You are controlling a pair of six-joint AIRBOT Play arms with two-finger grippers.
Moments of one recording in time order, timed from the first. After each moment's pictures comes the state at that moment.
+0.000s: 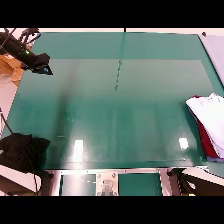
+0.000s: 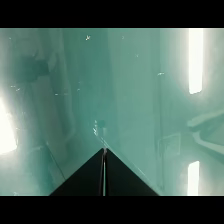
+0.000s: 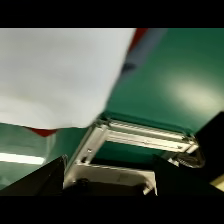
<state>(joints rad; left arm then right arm) 0.10 -1.72 2.01 1.17 -1.71 -1.42 -1.15 -1.24 1.03 -1.75 1.68 1.71</state>
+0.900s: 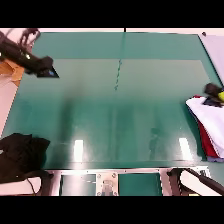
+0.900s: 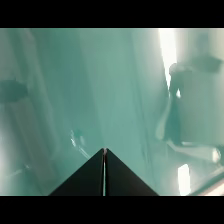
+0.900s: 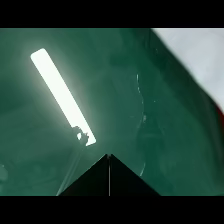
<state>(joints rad) 0.04 -1.42 1.62 1.06 -1.56 -1.38 -0.33 -1.10 1.22 -1.47 1.54 1.76</state>
